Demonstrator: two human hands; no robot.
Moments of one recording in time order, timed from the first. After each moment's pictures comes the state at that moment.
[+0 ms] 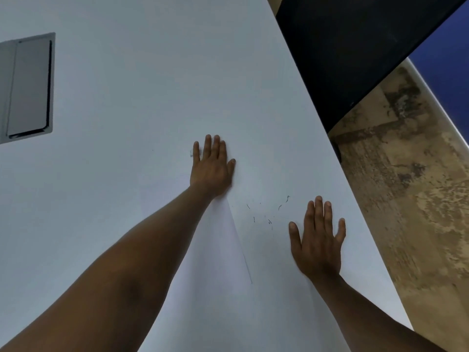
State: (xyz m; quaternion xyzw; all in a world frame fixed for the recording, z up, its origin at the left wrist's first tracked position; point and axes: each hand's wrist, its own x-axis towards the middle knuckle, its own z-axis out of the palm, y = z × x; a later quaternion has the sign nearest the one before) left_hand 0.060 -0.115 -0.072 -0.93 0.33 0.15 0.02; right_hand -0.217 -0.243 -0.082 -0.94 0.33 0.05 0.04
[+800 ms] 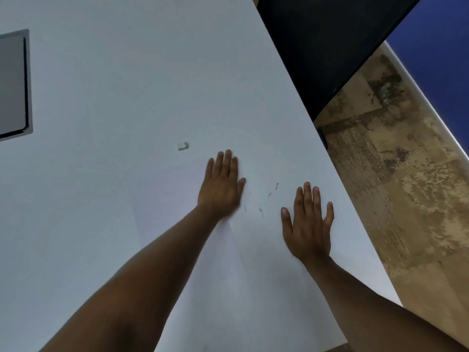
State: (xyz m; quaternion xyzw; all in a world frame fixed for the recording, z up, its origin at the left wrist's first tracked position) left_hand -0.013 -0.115 -0.076 -0.90 0.41 0.17 -0.03; right_hand -0.218 -0.244 -0.083 -0.94 0.34 0.03 0.04
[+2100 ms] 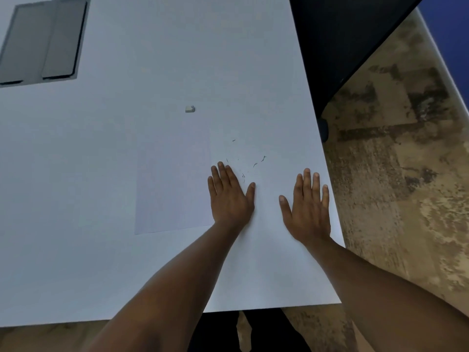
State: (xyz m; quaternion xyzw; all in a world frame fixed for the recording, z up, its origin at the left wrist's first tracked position) left_hand -0.185 -0.139 -0.070 -0.98 0.11 0.17 -0.09; right_hand -0.284 -0.303 -0.085 -0.98 0.20 0.03 0.03
